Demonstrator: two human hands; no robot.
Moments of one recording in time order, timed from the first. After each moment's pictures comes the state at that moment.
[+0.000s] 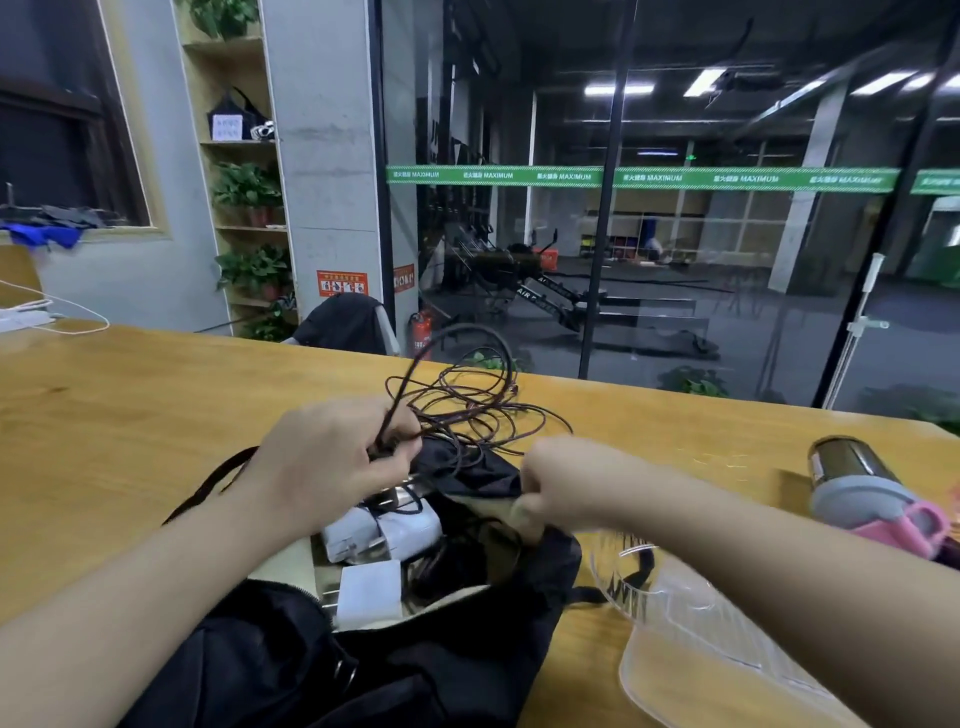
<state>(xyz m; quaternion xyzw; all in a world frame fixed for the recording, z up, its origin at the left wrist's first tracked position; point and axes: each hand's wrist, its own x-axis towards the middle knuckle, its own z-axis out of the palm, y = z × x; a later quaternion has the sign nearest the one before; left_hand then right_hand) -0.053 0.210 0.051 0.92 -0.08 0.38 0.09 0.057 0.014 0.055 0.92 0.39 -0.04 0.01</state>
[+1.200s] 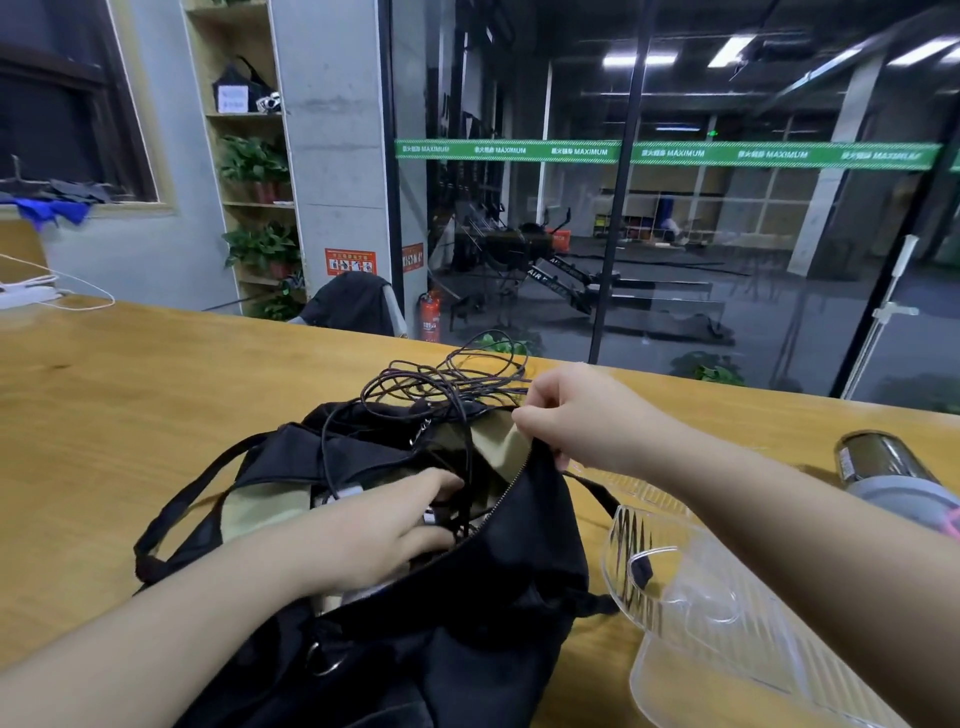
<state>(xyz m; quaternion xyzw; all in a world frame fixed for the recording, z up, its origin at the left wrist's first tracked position) -0.030 0.204 -0.004 0.98 -0.03 -0.01 0.20 0.078 0.015 0.074 0.88 0.37 -0.01 -0.29</state>
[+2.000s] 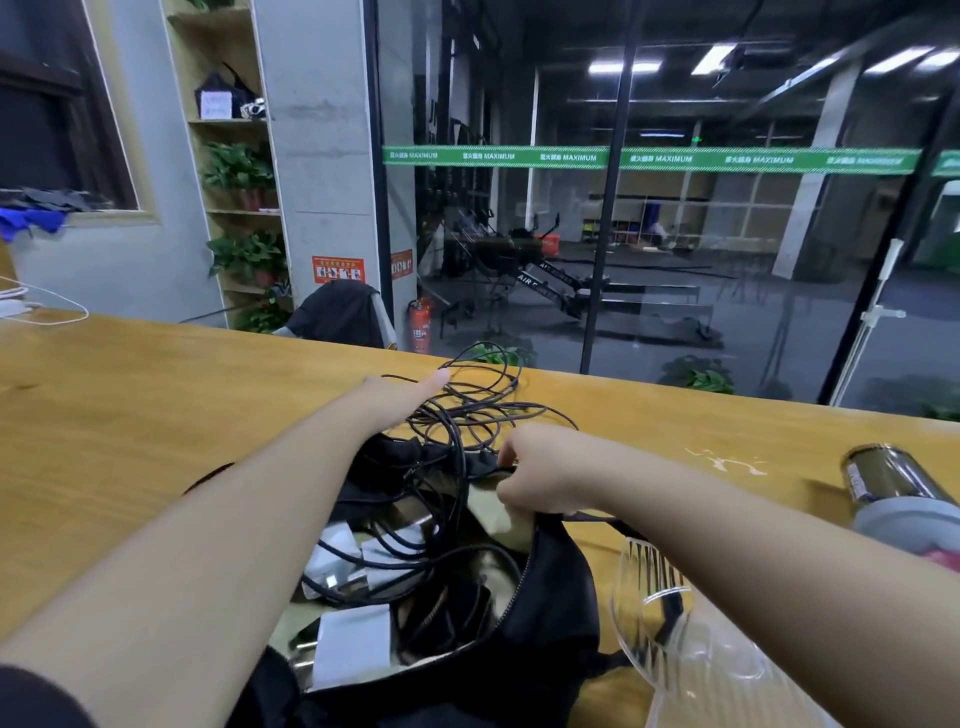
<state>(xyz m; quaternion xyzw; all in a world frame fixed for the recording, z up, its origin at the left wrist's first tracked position) 0.105 0.247 0.044 0.88 0.34 0.03 0.33 0.099 0.050 0.055 0.93 0.33 -0.12 -0.10</state>
